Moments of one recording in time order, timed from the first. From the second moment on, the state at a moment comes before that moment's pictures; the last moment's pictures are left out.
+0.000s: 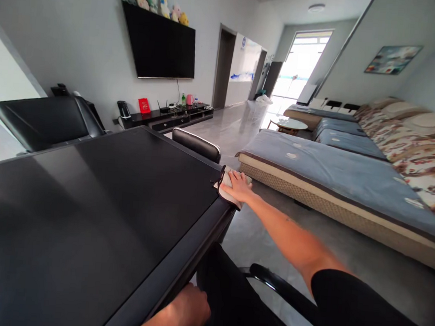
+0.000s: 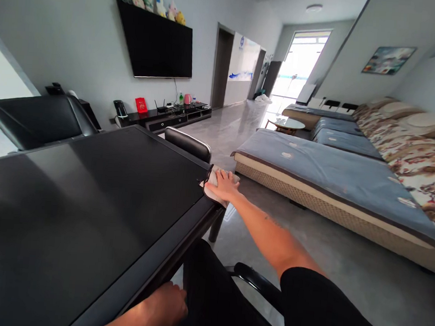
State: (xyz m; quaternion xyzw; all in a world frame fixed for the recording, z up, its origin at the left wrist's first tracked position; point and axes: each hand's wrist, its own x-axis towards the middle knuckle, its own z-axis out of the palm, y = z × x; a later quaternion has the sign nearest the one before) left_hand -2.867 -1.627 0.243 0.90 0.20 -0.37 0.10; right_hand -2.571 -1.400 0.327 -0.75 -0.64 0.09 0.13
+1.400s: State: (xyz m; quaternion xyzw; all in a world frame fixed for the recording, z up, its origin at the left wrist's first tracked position) left_hand -2.868 -1.627 0.253 0.89 0.20 -0.38 0.13; right_hand -2.598 -1.450 0.278 -0.69 -0.65 0.01 0.32
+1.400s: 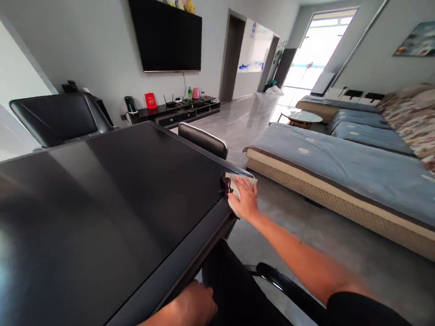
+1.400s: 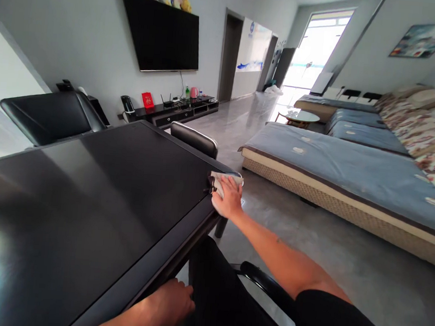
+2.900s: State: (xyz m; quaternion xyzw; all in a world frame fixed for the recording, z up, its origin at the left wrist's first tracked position) left_hand -2.872 -1.634 0.271 0.89 0.23 -0.36 0.16; right_hand -2.711 -1.558 0.268 -0.42 -0.84 0.04 0.34
